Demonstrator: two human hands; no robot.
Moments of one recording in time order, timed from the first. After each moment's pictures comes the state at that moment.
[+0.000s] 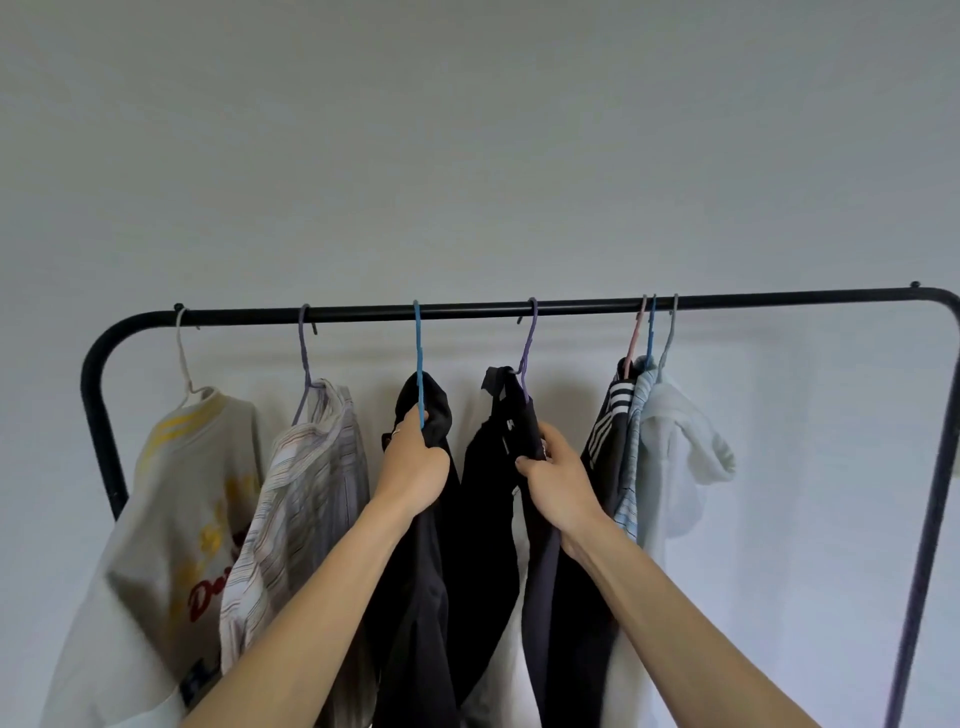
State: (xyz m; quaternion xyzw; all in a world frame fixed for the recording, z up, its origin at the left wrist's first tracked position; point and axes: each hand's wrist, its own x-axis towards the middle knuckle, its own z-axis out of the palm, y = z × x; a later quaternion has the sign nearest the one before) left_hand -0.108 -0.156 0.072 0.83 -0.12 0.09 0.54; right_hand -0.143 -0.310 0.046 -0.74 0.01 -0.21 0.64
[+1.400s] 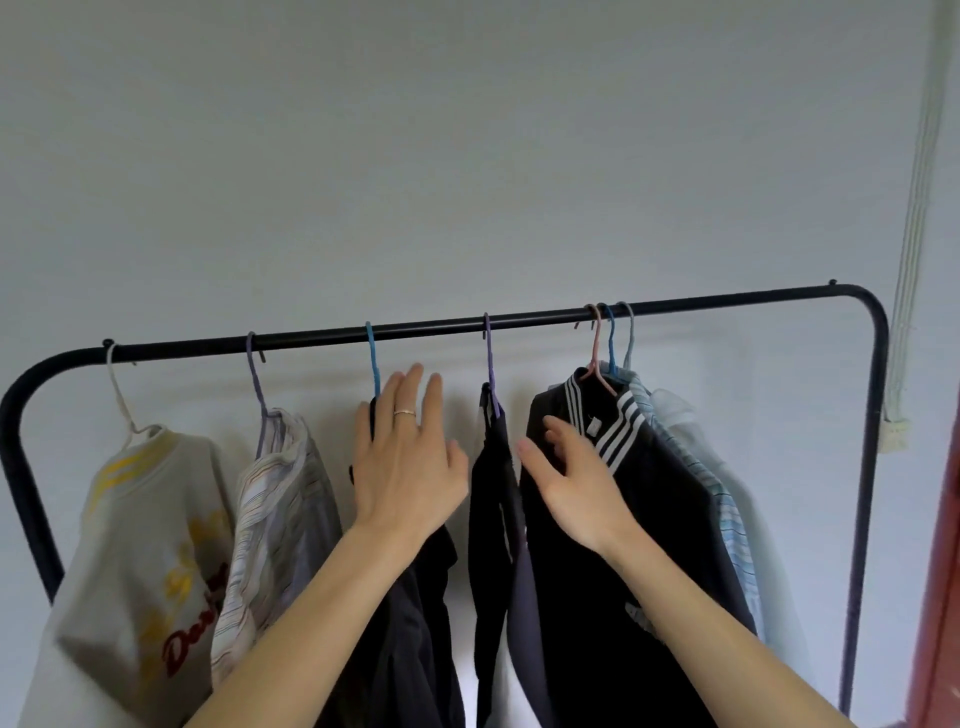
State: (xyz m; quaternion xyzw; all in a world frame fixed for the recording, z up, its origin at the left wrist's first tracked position) left_hand -0.123 -0.191 0.079 0.86 -0.22 0.45 0.12; right_hand -0.183 -0.363 0.056 -0.83 0.04 -0.27 0.48
